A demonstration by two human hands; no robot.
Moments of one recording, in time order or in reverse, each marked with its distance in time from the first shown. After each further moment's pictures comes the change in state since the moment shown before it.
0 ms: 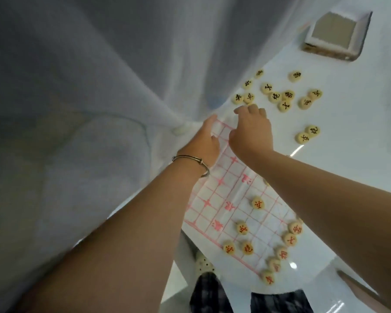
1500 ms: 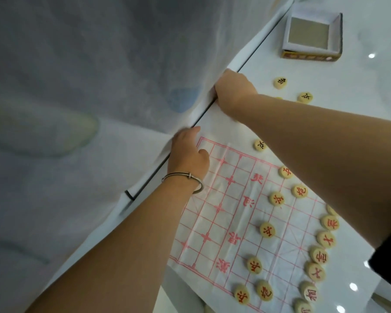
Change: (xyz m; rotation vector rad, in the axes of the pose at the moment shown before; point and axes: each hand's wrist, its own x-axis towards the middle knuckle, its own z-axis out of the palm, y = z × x) left_hand 0.045 -0.017 0.021 -0.132 0.198 0.048; right_hand 0.115 -0.001 -0.018 -0.226 0.040 -0.141
